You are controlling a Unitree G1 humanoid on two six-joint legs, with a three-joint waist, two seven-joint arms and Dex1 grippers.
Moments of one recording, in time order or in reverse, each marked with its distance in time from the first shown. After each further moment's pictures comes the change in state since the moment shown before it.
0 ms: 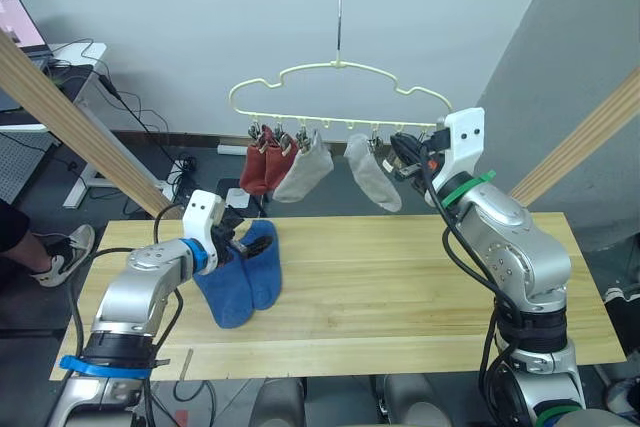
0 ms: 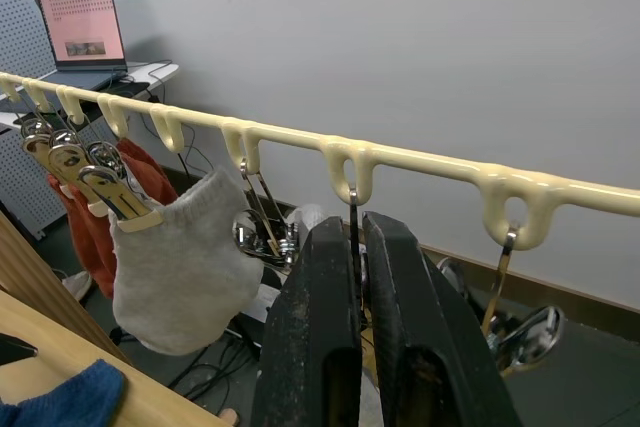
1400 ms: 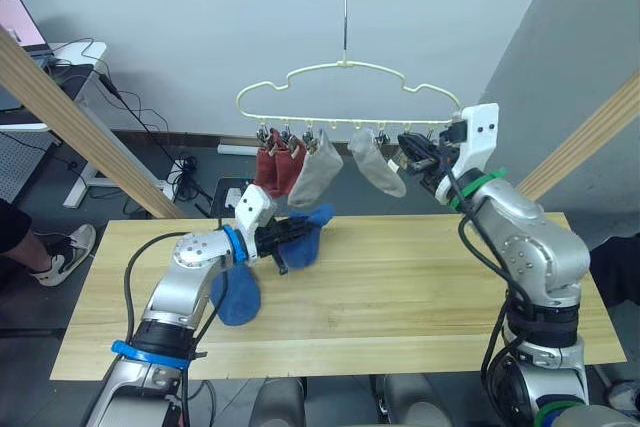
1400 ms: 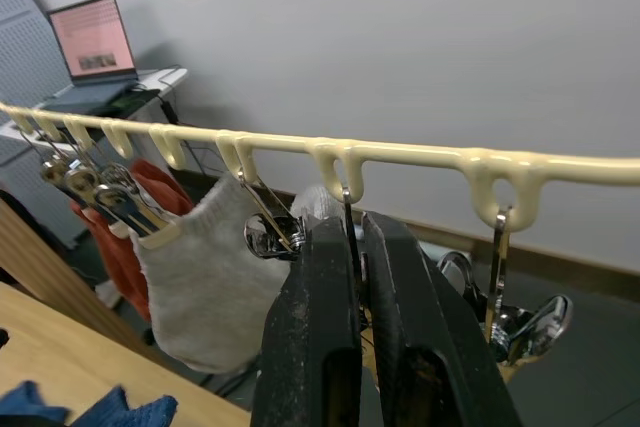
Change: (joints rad) left arm -0.082 -0.122 -0.107 0.033 0.041 -0.522 -0.323; right arm -0.042 -0.015 -0.134 0.001 0.158 0.165 0.003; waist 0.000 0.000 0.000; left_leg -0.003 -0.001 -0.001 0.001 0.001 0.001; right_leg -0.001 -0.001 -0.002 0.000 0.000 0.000
